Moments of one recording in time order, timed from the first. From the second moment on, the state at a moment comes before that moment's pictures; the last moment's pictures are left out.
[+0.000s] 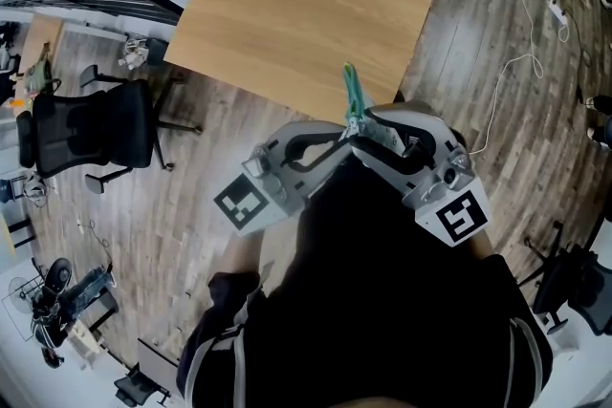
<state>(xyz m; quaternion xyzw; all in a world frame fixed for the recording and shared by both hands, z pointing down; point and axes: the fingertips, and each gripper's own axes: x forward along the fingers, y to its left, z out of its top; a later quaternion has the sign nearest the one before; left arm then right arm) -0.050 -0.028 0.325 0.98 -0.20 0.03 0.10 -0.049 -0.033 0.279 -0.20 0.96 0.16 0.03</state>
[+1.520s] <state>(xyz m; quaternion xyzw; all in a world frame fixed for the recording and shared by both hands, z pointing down) -0.029 -0.007 0.329 0.95 -0.20 0.19 -0.11 -0.029 -0.027 0.293 -0.27 0.92 0.28 -0.09</state>
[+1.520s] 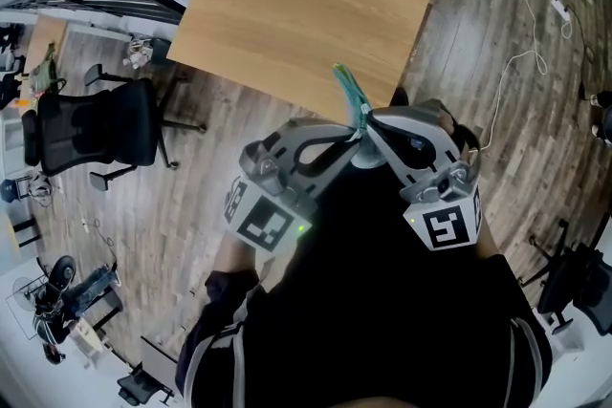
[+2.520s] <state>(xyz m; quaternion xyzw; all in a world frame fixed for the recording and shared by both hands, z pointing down) -0.065 0.004 0.309 0.96 -0.25 0.13 -0.10 0.050 -0.092 0.268 -0.44 0.88 0.19 -0.05</state>
